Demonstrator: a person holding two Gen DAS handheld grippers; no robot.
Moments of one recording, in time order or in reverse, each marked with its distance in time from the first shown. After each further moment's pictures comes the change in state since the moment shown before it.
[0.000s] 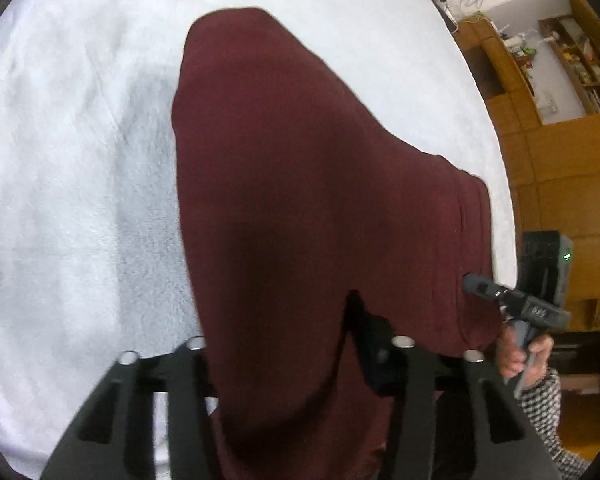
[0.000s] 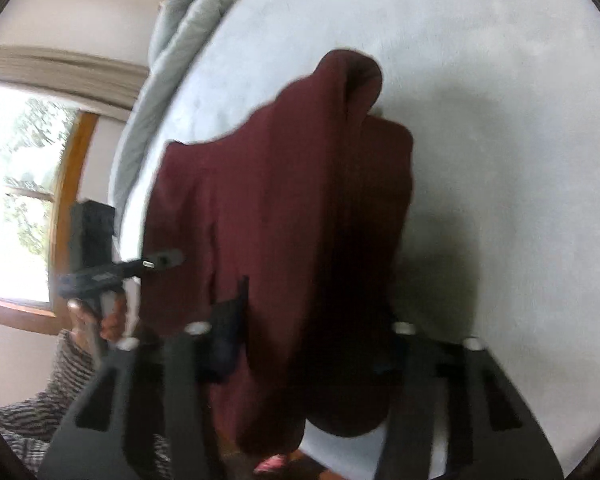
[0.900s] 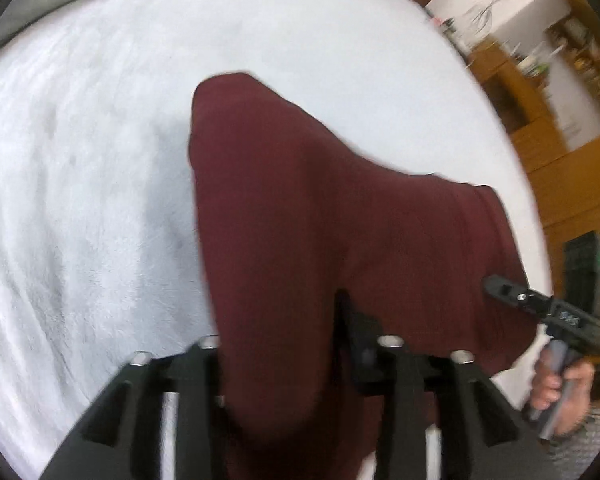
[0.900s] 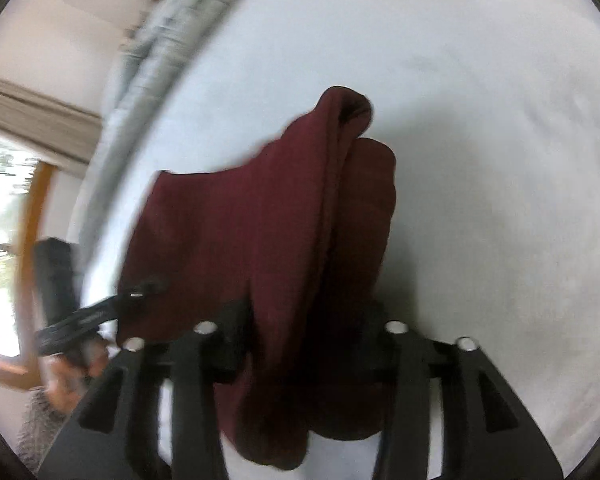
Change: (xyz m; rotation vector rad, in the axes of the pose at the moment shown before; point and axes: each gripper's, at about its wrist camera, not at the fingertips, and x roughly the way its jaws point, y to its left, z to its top) left arm 0.026 -0.026 0.123 0.037 -0.180 0.164; right arm 0.007 -0.028 0.149 0.028 -0.145 -0.214
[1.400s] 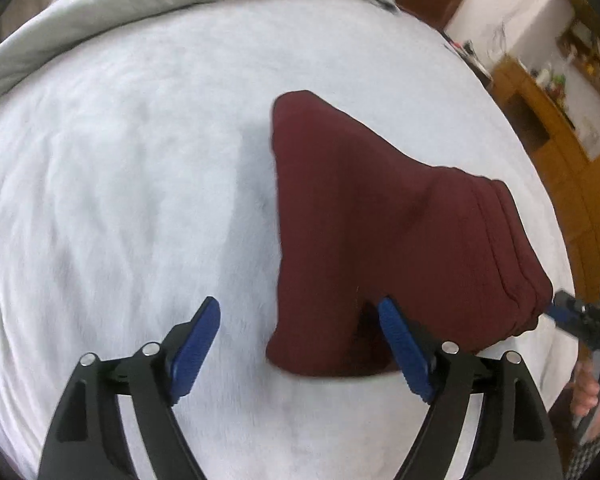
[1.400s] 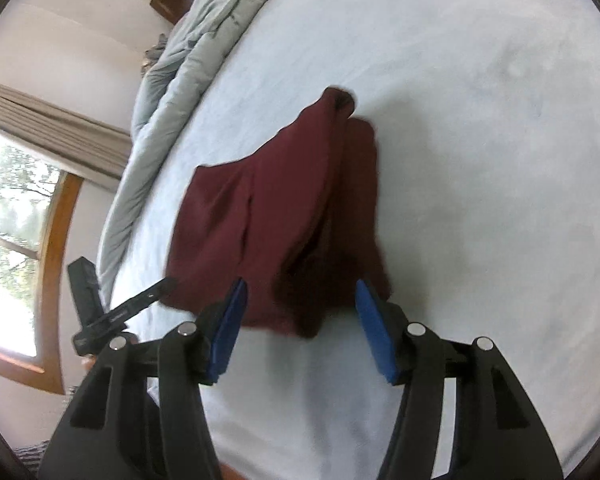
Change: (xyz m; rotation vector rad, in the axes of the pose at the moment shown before) left arm -0.070 0.033 -0.076 -0.041 -0.142 0.117; right arm -0.069 0.003 -0.052 0.023 -0.058 0.125
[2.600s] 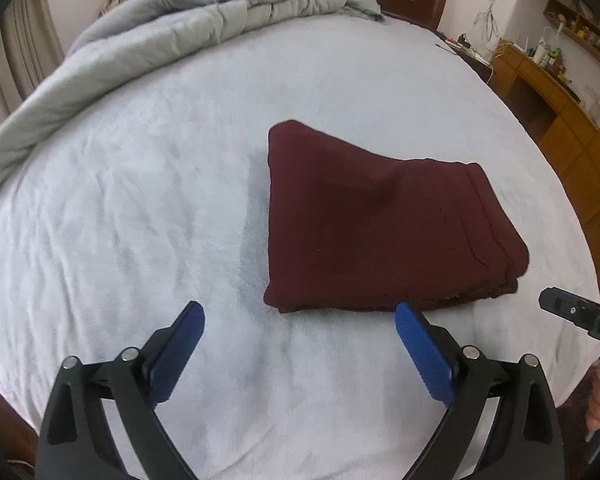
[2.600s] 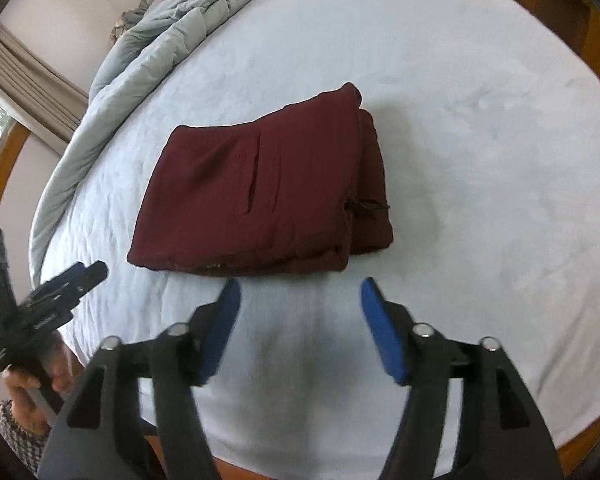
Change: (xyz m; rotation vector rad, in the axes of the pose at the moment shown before) left arm -0.051 -0.082 -0.004 0.120 -0.072 0.155; right arm -0.002 0.092 -0.046 -0.142 -0.031 -0.361
